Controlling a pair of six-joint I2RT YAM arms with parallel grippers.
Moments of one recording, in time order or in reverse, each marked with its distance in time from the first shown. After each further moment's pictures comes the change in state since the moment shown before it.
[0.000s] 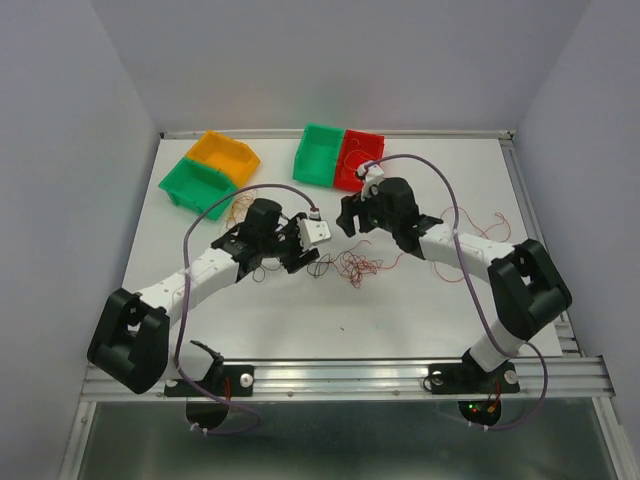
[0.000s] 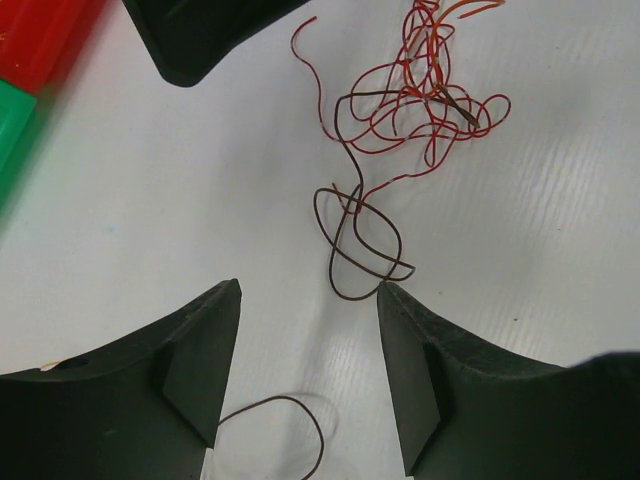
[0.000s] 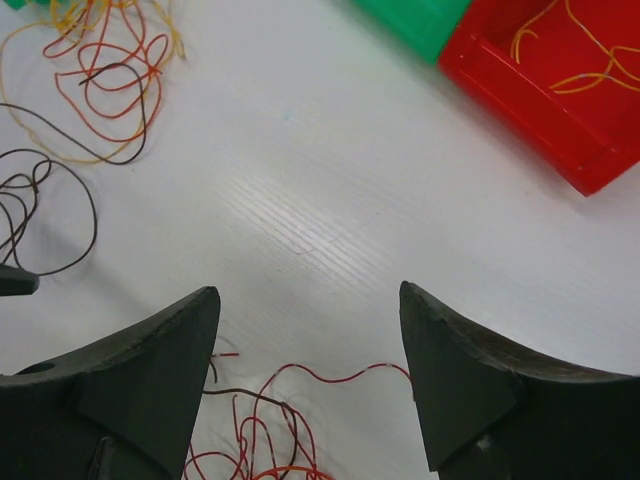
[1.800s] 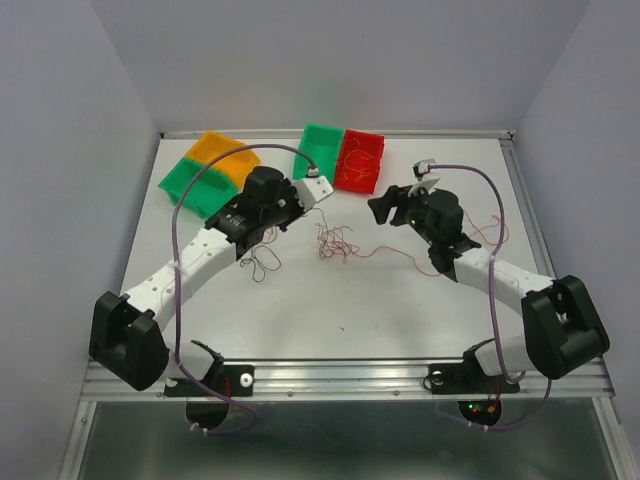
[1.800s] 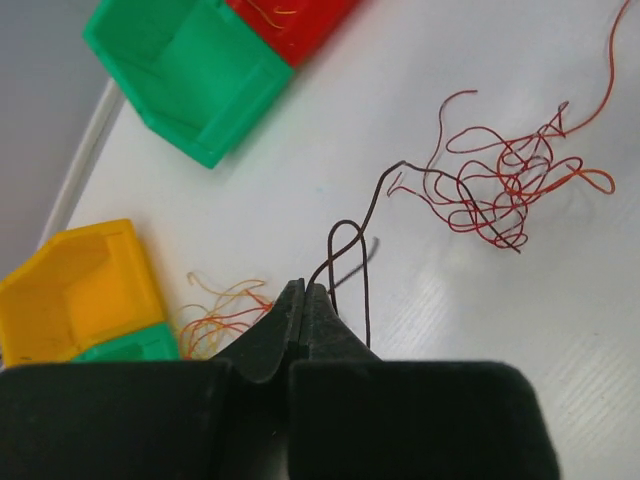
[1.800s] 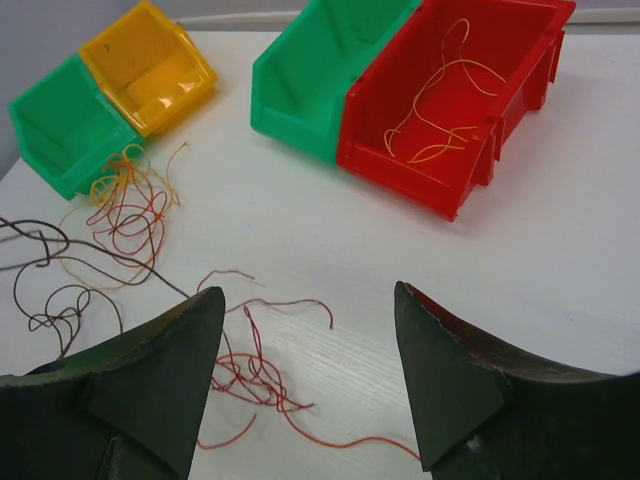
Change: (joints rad) left arm -0.034 0.016 0.276 -0.155 -0.373 -0.055; right arm -0.157 -0.265 -0.299 0.325 0.106 0.206
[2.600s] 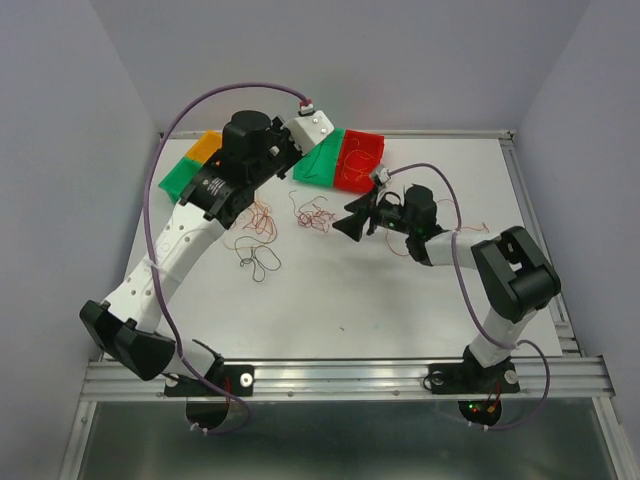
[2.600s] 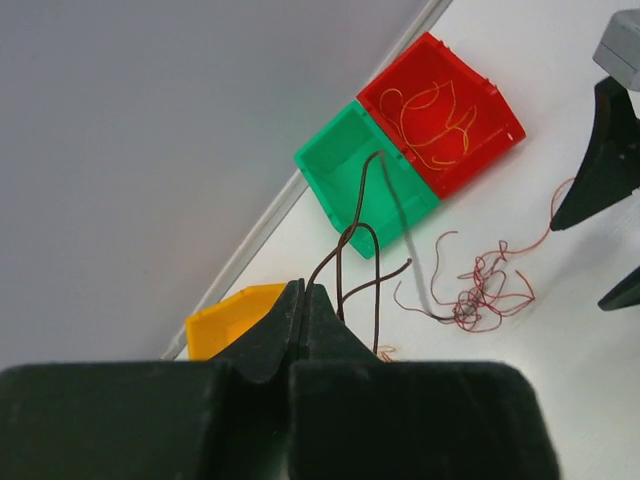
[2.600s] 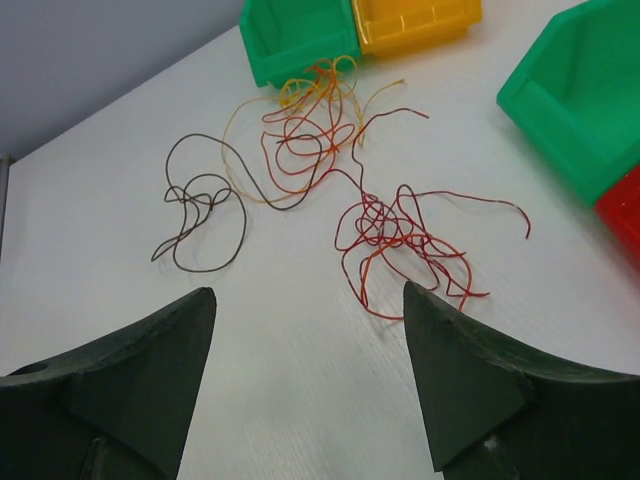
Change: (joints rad) left arm 0.000 0.049 0.513 -0.193 -0.108 0.017; right arm 0.016 0.378 0.111 0.312 -0.656 -0.084
